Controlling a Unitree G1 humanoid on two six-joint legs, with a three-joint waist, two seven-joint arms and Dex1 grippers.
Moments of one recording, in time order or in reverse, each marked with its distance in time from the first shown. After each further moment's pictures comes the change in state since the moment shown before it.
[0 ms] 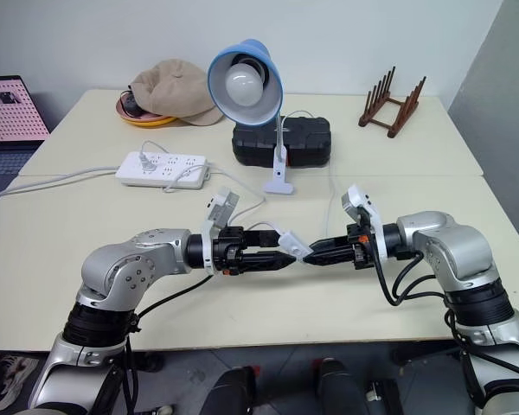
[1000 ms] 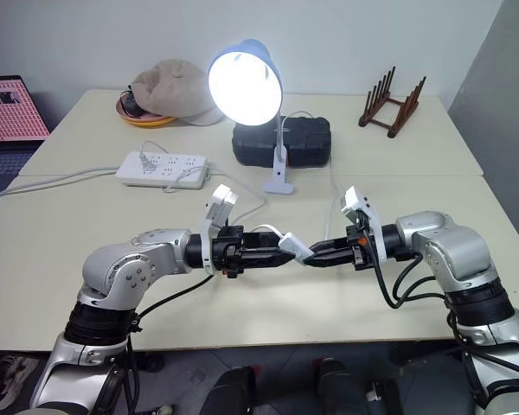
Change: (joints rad) left arm -0.001 -0.005 0.008 0.014 -0.016 0.002 -0.023; right arm -0.004 -0.014 0.027 0.033 -0.006 -0.065 0.002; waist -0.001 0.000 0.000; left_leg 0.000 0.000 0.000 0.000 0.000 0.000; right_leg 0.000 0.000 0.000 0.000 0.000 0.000
